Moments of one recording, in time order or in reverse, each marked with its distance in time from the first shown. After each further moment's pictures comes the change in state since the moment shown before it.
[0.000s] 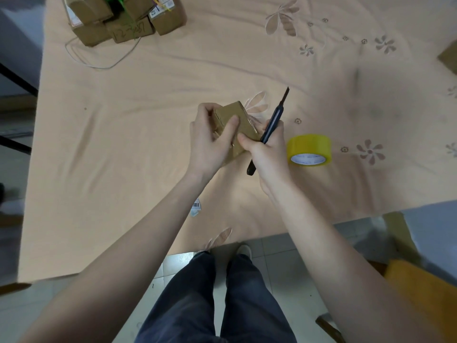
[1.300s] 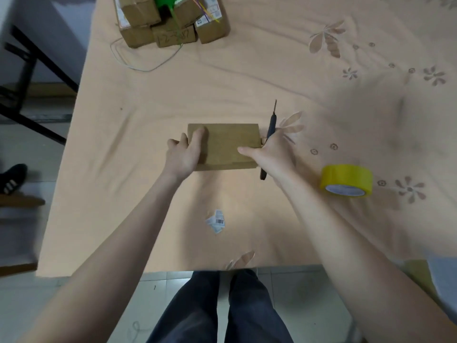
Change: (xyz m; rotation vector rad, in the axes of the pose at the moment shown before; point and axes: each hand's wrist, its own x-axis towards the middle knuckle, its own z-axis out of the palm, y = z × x) left_hand 0.046 -0.069 -0.097 0.267 -0.059 -0.549; right_hand 0.061 0.009 0.058 -0.768 -0.138 0.005
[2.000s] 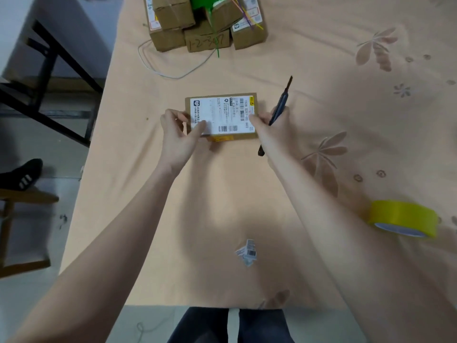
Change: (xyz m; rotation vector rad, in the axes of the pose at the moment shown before) left_hand 0.095 -0.022 -0.064 -0.420 0.213 0.305; right_hand 0.087 -0.063 0.080 0.421 0.127 -0.042
